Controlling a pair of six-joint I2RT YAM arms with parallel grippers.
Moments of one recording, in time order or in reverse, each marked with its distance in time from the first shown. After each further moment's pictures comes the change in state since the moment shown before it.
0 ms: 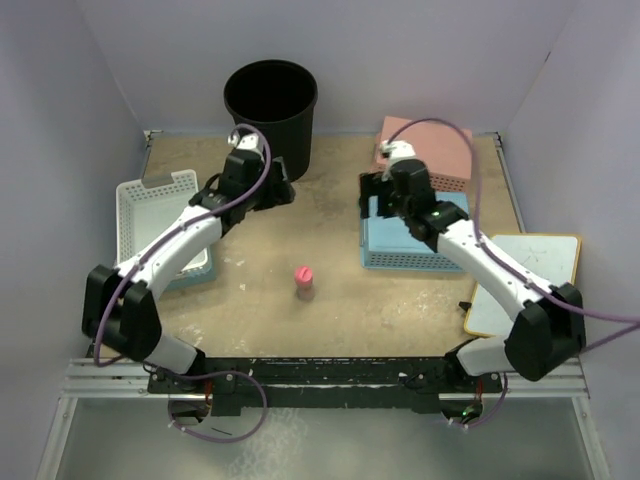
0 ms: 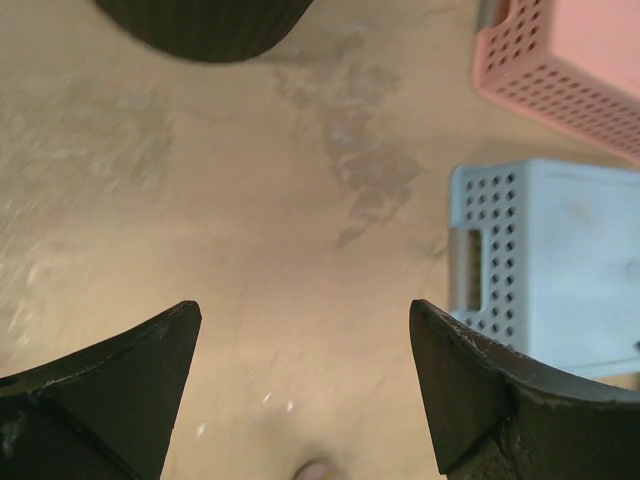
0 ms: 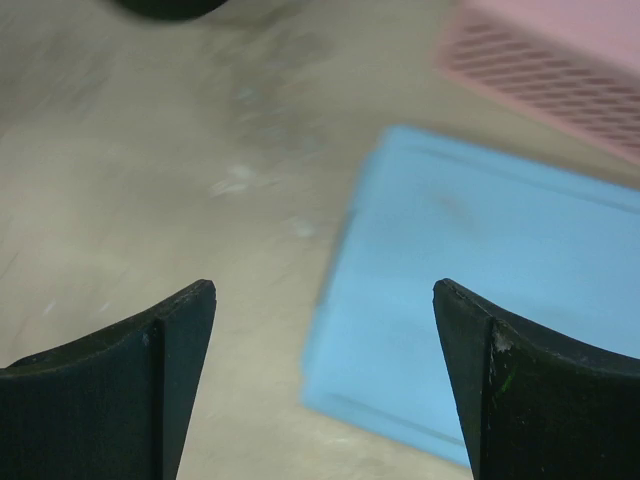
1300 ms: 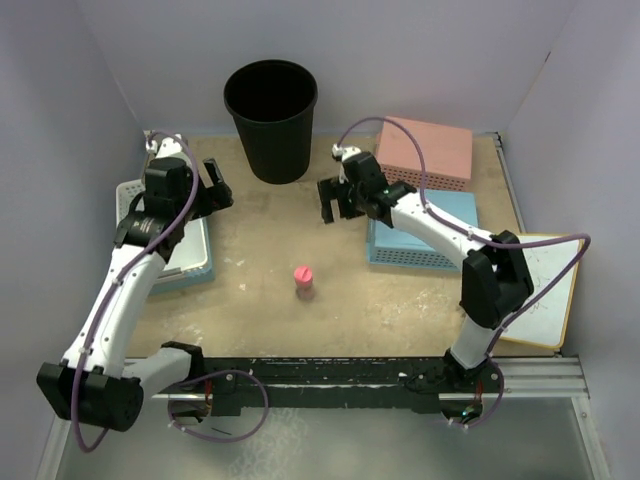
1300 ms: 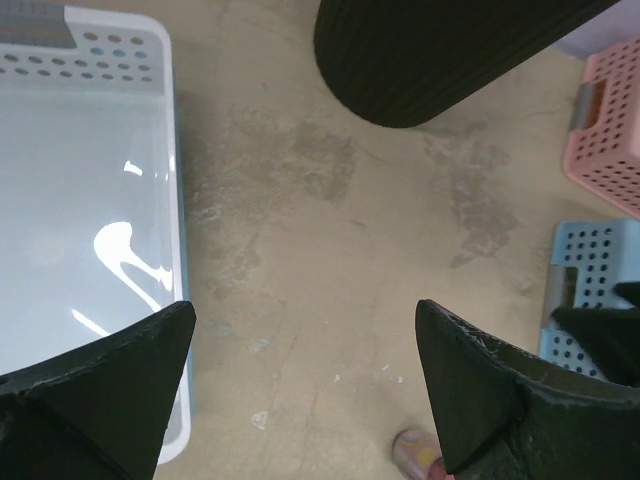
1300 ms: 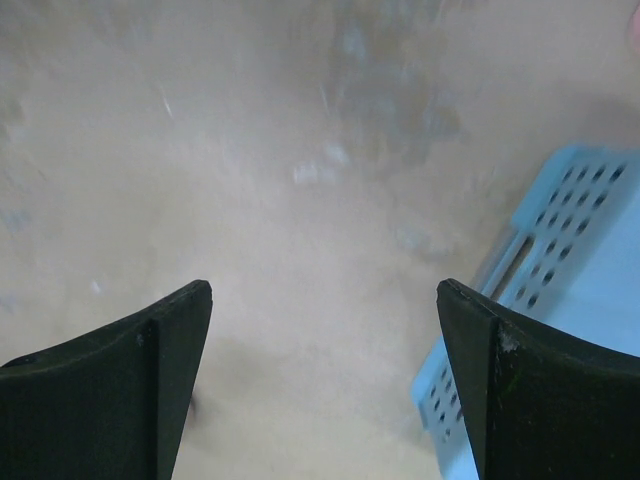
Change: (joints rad) left arm 0.262 -0.401 -0.086 -0.312 -0.109 0.113; right arm 0.150 0.412 0.347 -0.096 -0.135 0.043
